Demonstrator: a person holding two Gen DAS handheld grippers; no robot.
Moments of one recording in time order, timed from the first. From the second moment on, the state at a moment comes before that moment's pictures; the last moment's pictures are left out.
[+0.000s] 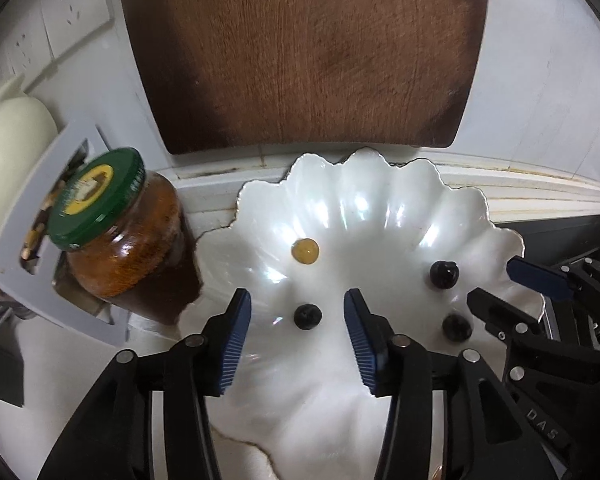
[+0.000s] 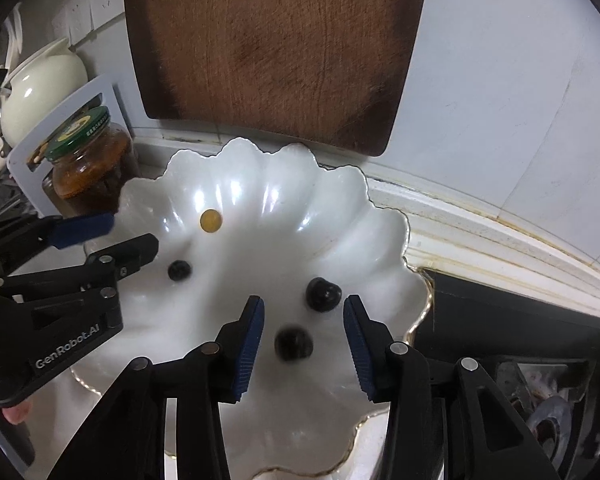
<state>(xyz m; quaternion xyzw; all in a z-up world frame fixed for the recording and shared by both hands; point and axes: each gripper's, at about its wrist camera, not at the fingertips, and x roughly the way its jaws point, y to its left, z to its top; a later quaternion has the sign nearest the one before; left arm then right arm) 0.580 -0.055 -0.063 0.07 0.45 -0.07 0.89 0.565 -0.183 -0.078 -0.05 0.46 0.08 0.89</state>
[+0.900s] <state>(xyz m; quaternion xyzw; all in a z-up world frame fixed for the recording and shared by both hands) 0.443 -0.032 0.031 0.06 0.32 -0.06 0.94 0.442 -0.197 0.007 -0.04 0.34 0.08 0.94</state>
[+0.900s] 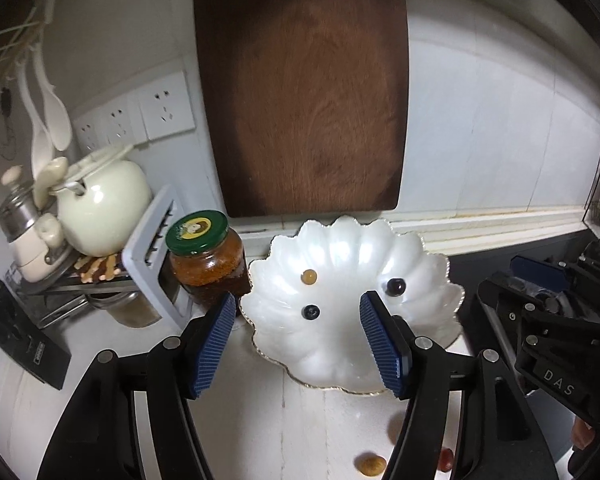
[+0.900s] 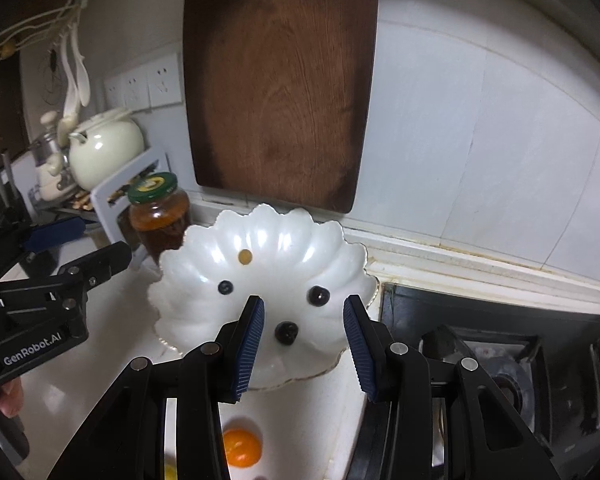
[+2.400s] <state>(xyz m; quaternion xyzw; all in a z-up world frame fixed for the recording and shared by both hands) 0.261 -0.037 0.038 0.06 0.28 -0.08 0.96 0.266 -0.214 0.025 -0.03 0.24 0.08 0.97</state>
